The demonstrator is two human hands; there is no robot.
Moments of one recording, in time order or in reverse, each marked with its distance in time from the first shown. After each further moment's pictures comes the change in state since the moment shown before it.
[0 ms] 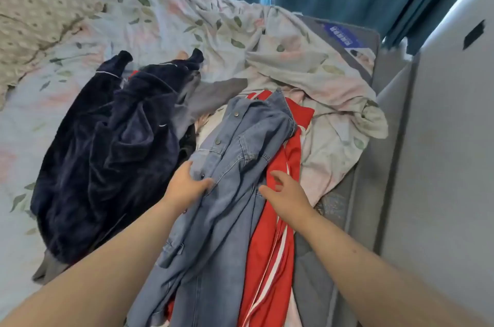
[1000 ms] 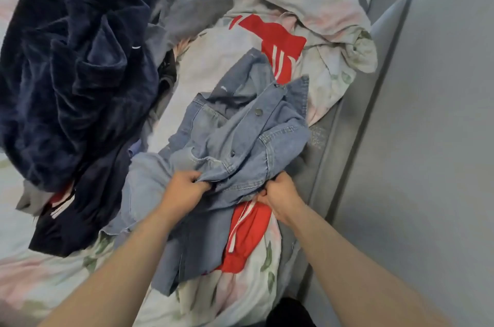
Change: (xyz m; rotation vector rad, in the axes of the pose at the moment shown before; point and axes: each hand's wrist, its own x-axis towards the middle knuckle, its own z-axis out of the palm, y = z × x) left_hand -0.142 -0.047 0.034 -0.119 -0.268 -0.156; right_hand -0.109 0.059 0.036 0.585 0.037 0.534
